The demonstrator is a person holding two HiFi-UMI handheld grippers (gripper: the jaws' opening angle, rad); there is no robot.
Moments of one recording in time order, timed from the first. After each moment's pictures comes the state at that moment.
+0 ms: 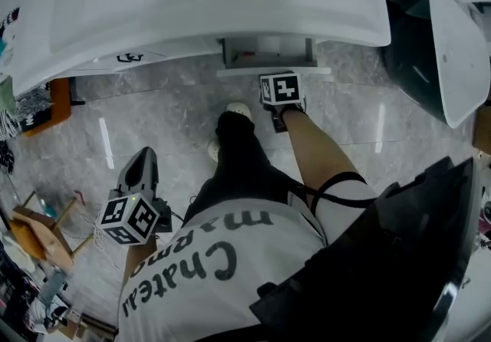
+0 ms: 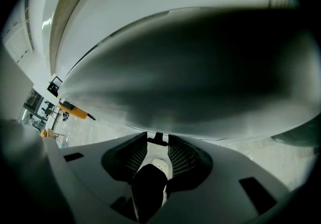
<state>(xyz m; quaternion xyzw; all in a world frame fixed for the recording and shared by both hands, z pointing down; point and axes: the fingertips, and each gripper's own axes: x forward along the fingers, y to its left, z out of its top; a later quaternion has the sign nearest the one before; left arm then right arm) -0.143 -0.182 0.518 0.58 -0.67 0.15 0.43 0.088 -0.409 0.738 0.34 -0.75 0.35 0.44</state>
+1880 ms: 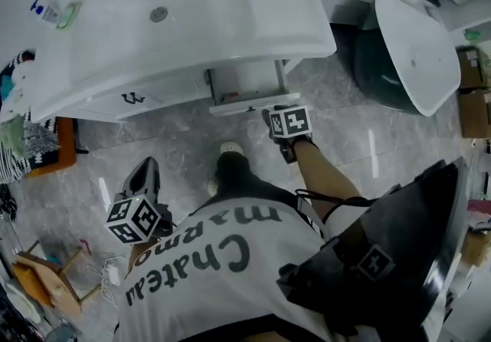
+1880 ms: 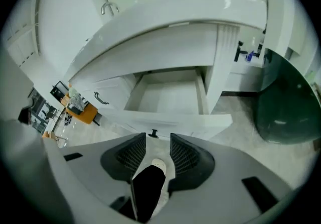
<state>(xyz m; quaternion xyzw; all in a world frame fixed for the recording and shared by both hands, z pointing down) -0.150 -0.195 0.475 0.65 -0.66 0.10 0.37 0.142 -0.380 0.641 0.37 -0.77 0.34 0.40</state>
